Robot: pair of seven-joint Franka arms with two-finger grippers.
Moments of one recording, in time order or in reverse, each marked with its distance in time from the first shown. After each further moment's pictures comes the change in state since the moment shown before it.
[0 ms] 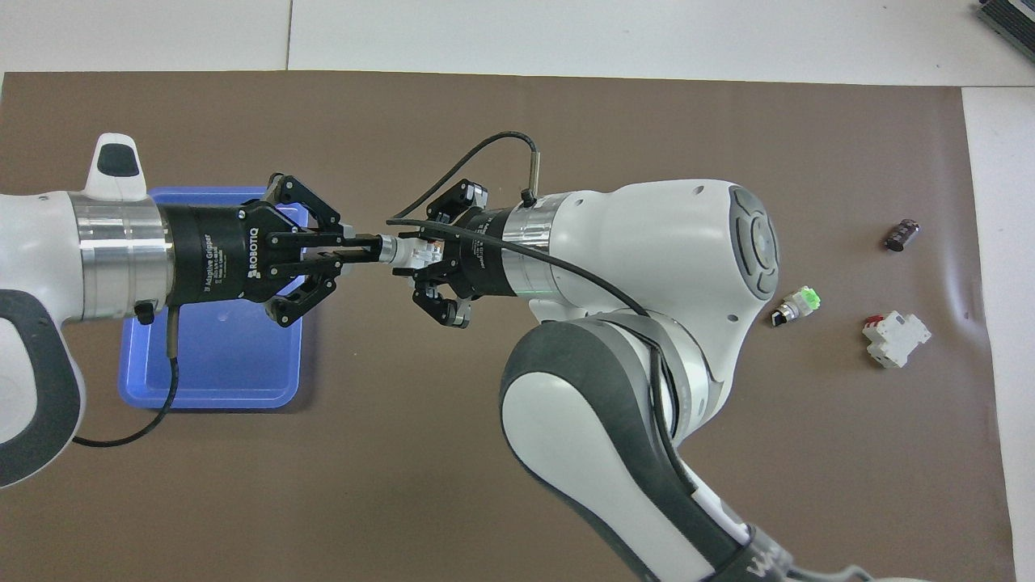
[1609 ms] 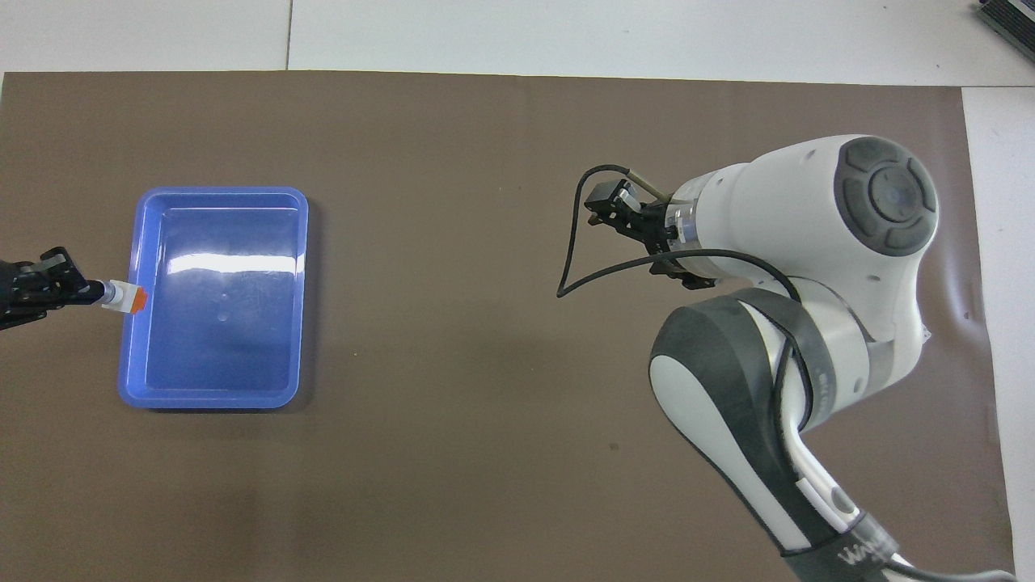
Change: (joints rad) left arm 0.435 0.036 0.013 -0.123 0.684 -0.022 0.896; right arm -0.251 -0.118 0.000 -0.125 -0.652 -0.260 -0.999
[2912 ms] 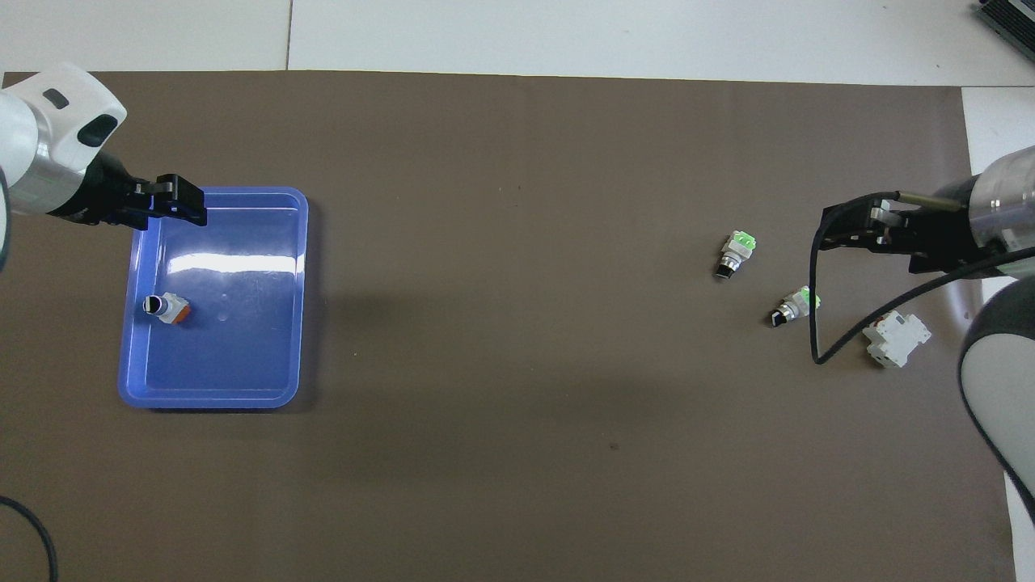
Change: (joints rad) left arm -0.201 0.289 -0.032 0.496 0.065 -0.309 0.214; right arm -0.251 -0.167 -0.010 0.124 -0.110 -0.418 -0.509
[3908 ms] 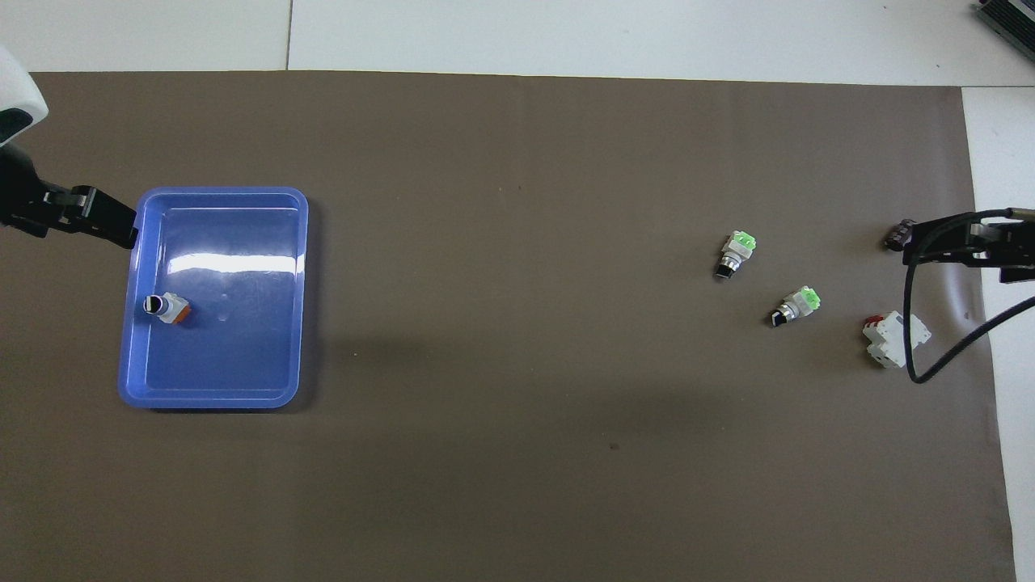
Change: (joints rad) left arm -0.014 -0.018 0.026 0.205 0.108 -0.301 0.166; right arm 0.031 -0.025 -0.145 0.002 -0.031 -0.062 -0.173
